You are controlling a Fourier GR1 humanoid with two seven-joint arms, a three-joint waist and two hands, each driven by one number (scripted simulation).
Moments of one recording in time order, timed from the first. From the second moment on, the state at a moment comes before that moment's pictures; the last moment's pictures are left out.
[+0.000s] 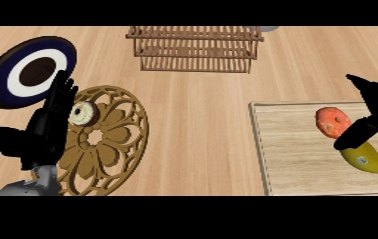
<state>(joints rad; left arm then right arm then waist) -0.06 0.31 -0.09 -1.70 0.13 0.31 0.14 -0.30 -0.74 0.18 -1.54 0.39 0.33 0.85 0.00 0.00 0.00</state>
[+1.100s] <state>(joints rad) -0.07 0.22 0.00 -1.66 0.06 0.21 0.13 -0.28 -0.53 0.04 -1.30 0.67 0.30 0.57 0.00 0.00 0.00</state>
